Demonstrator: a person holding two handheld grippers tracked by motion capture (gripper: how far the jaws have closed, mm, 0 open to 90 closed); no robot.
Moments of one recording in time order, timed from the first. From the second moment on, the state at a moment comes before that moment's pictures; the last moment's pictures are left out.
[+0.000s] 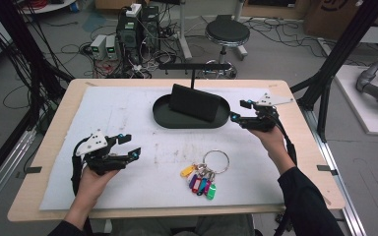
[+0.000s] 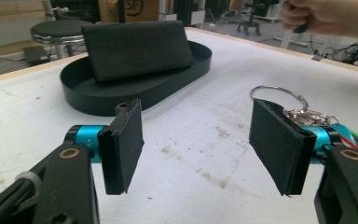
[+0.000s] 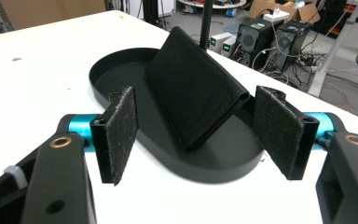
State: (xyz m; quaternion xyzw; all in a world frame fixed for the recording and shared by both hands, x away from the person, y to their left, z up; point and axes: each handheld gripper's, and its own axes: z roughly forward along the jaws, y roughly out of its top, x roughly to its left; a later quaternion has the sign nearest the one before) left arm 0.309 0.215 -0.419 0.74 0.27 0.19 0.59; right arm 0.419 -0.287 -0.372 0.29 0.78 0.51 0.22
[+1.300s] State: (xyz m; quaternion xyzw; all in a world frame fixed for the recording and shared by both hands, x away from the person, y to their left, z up) left arm 0.300 0.224 -0.421 0.73 0.32 0.24 0.55; right arm 0.336 -0.347 -0.392 0.35 0.71 0.56 0.24
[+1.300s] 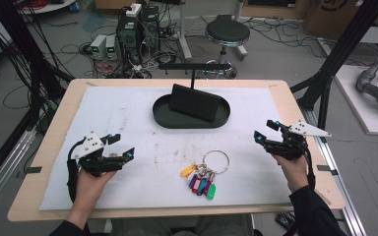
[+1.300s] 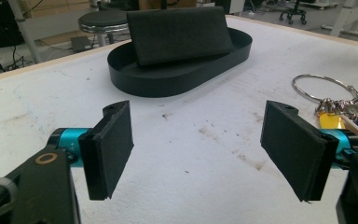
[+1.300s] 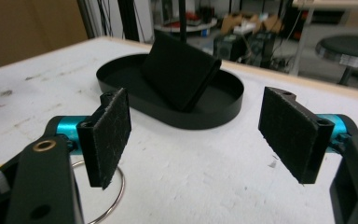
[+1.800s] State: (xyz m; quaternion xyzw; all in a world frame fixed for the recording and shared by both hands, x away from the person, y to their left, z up) left arm 0.302 0.217 -0.420 0.74 0.31 0.24 0.55; right arm 0.330 -0.336 -0.401 0.35 0.73 0.54 0.23
